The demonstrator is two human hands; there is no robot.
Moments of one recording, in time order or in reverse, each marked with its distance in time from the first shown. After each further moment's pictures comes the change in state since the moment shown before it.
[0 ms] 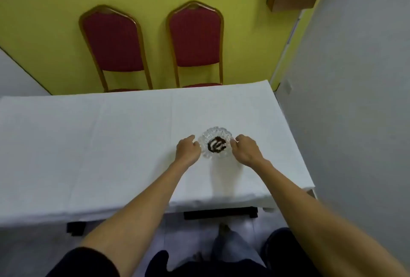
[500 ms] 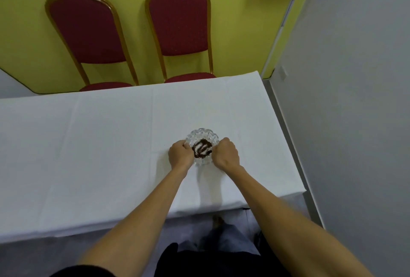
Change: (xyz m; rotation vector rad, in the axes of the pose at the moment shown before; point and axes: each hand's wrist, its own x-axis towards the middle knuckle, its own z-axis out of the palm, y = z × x) left_hand 0.036 0.010 0.058 -0.054 0.253 -0.128; right_hand 0.024 -0.005 0.021 0.121 -0.024 0.249
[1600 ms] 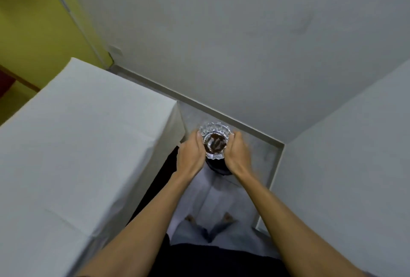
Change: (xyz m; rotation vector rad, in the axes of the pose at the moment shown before) left_hand -0.275 -0.037 0.080 0.292 -0.780 1.060; right_hand -0.288 0.233 0.022 0.558 0.865 0.586
